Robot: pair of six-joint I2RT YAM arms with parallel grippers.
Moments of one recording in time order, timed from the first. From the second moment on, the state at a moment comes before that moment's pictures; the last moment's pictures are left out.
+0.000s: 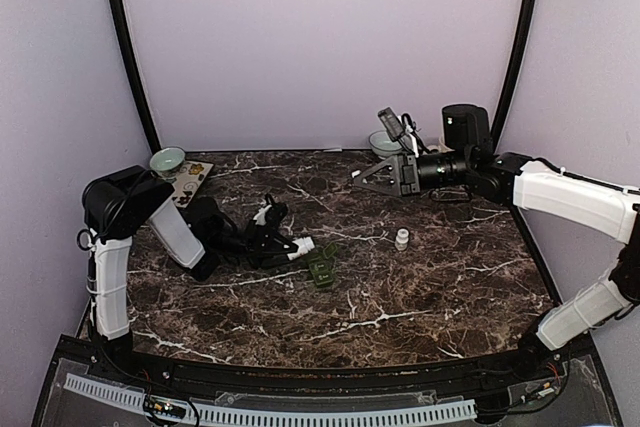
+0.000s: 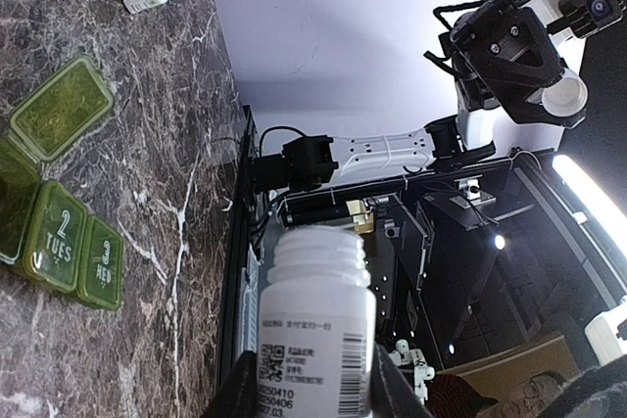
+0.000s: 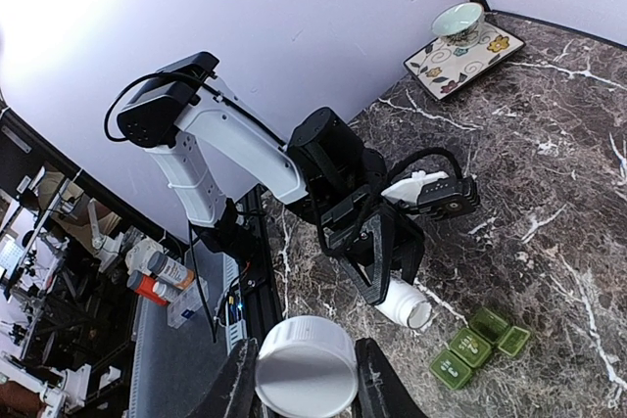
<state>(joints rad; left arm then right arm) -0.53 2.12 0.72 1.51 1.27 -1.50 0.63 1.40 1.09 -0.03 -0.86 0.41</state>
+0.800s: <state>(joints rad) -0.49 2.21 0.77 1.51 1.30 -1.50 0.62 1.40 1.09 -0.03 -0.86 0.40</state>
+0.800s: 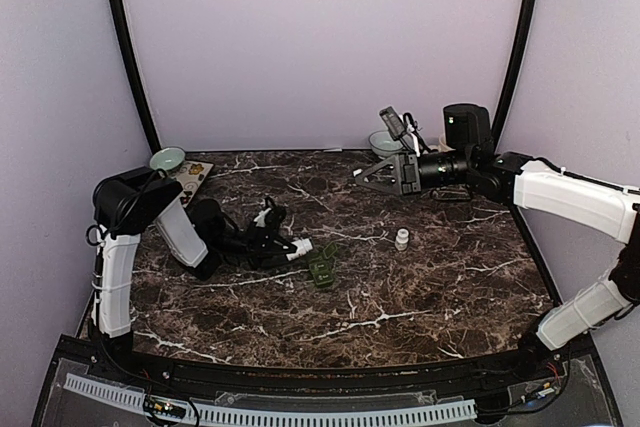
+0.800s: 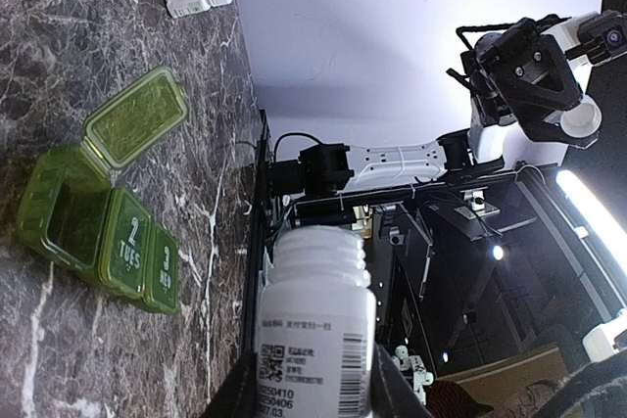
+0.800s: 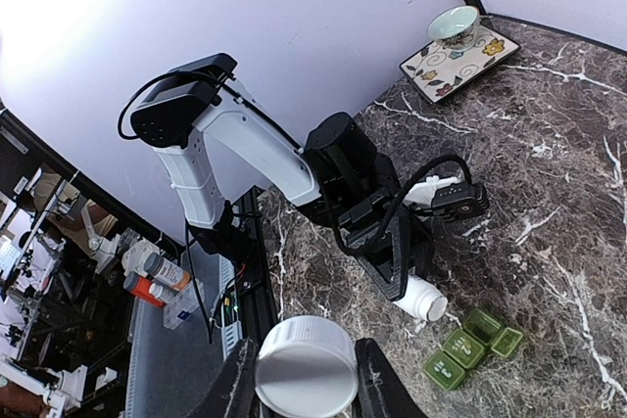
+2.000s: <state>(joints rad) -0.47 2.29 0.81 1.51 1.30 -1.50 0.60 1.40 1.07 -0.03 -0.87 0.40</state>
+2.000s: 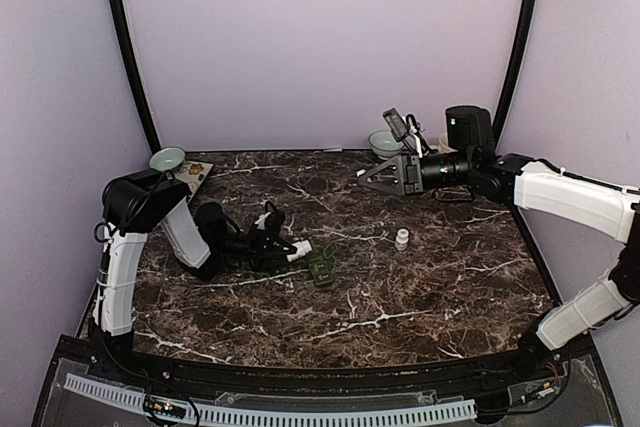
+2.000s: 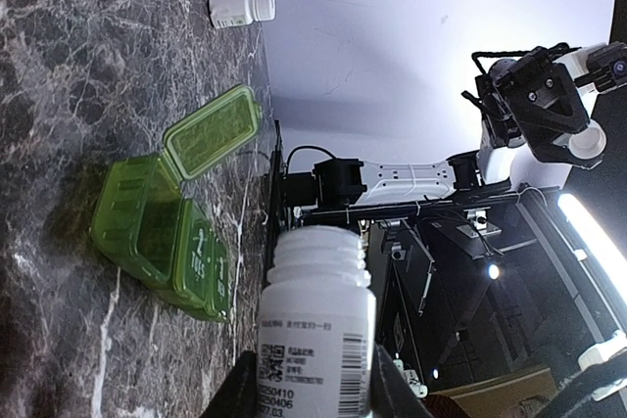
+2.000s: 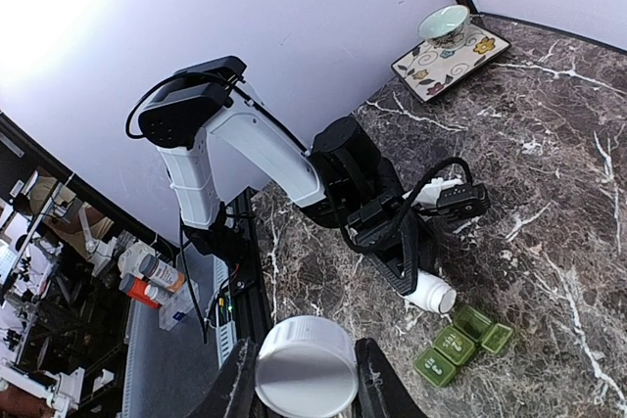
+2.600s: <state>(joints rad) -0.47 2.26 0.82 1.35 1.27 -1.33 0.59 1.40 1.07 -0.02 -0.88 0.40</state>
